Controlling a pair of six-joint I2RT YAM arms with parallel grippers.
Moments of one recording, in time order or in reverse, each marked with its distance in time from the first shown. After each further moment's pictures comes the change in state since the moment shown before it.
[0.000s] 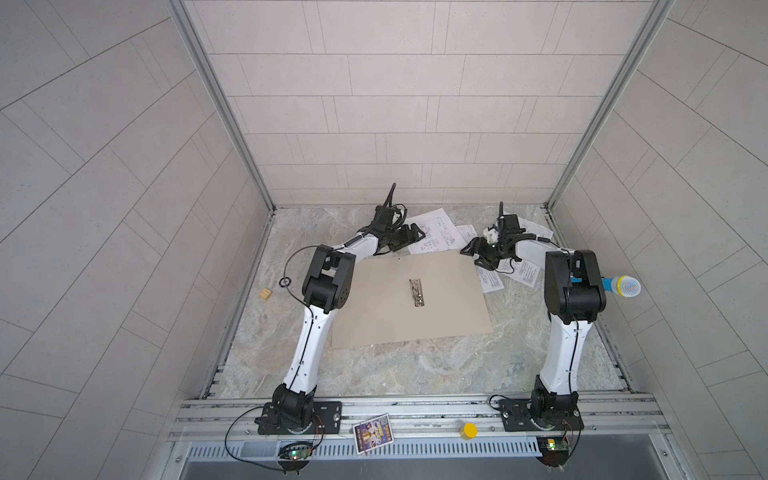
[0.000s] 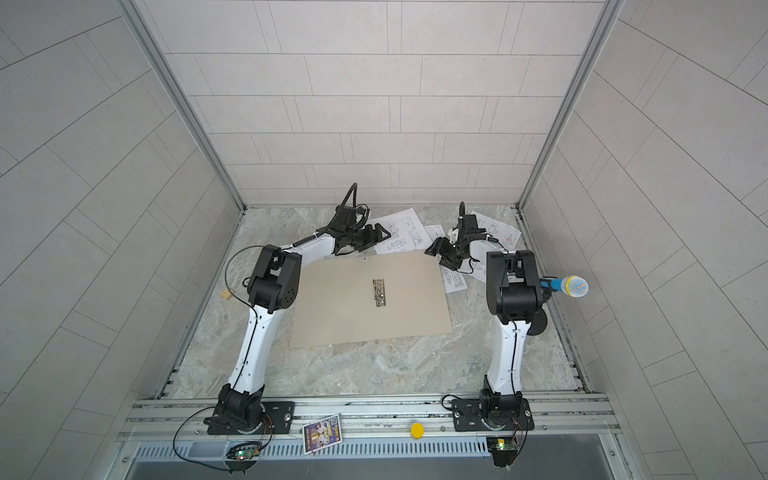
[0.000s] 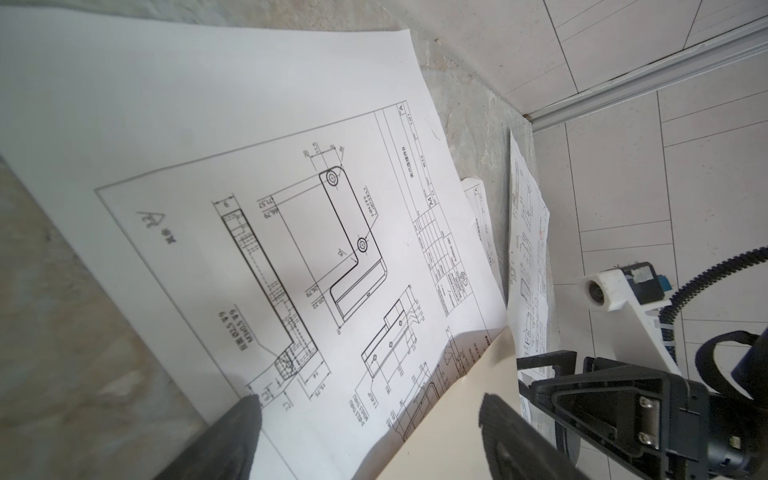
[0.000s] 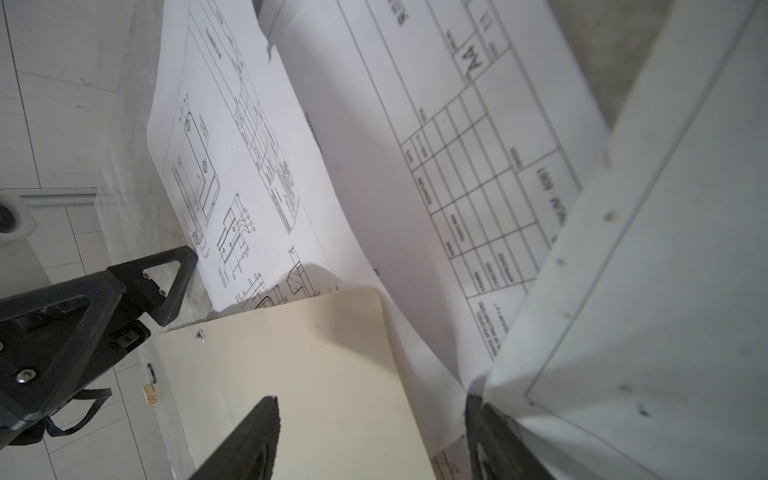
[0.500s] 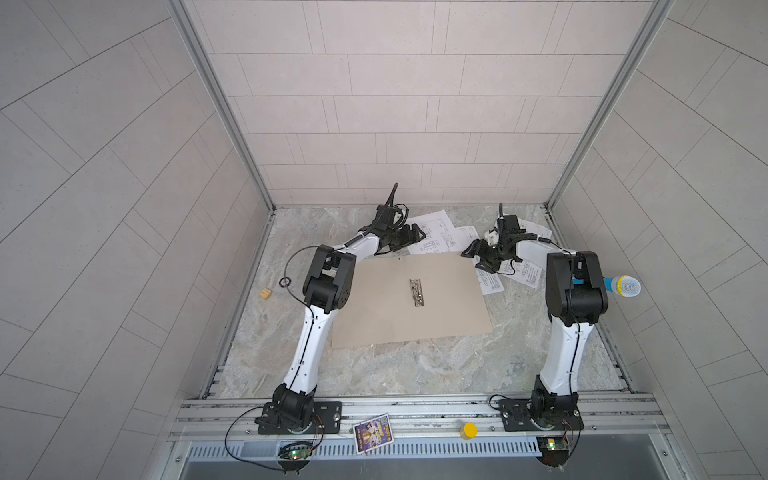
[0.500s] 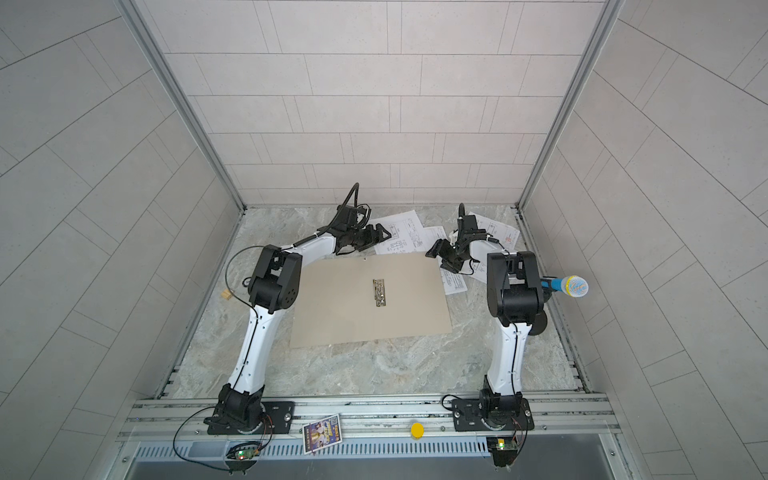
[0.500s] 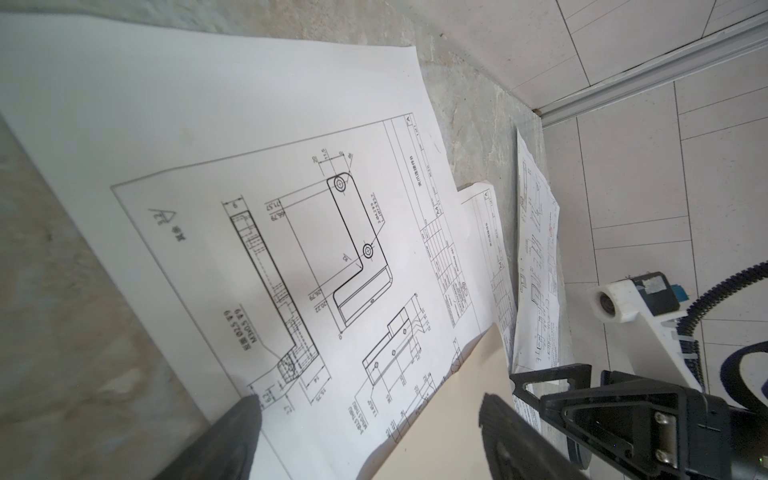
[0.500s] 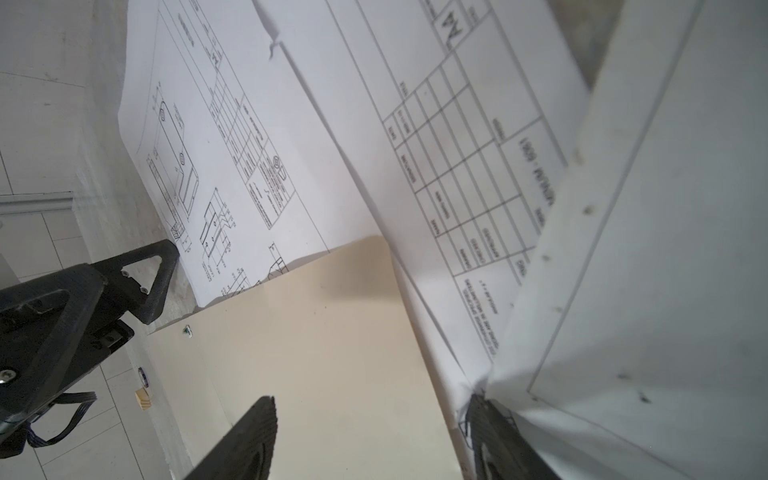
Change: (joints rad) left arm -0.004 0.000 0.017 -0.035 -0.023 0.021; right arm 0.009 -0.022 -0.009 -0.062 0.031 0.017
